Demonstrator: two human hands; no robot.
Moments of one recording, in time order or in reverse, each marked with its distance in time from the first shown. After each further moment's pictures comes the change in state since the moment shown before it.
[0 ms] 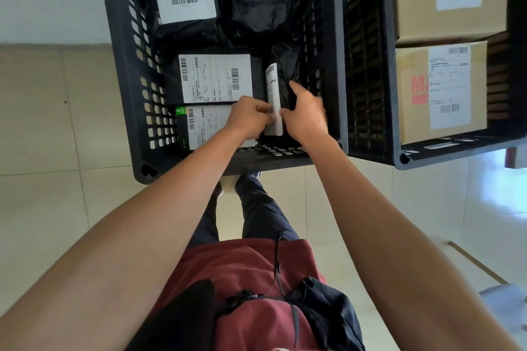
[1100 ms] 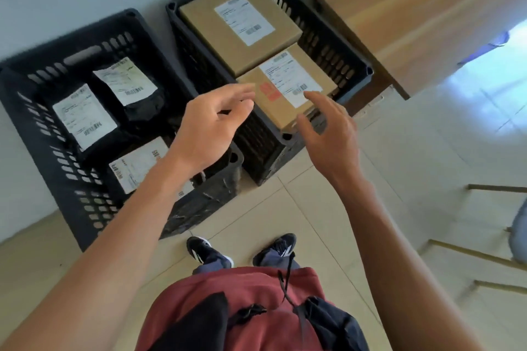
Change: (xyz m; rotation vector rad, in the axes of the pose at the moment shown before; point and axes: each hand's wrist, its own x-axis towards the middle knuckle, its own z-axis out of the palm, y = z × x) left_hand -0.188 0.163 0.054 0.297 -0.182 0.871; right_hand -0.187 0.138 -0.127 0.395 0.762 -0.111
